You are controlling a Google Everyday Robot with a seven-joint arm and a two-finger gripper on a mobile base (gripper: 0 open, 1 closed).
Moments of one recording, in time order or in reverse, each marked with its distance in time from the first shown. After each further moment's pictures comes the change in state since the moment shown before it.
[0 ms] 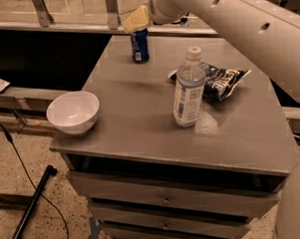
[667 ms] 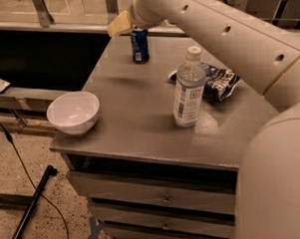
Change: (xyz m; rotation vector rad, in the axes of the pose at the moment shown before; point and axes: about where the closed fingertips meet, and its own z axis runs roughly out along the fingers) arm -0.004 0.035 0.044 -0.024 0.031 0.063
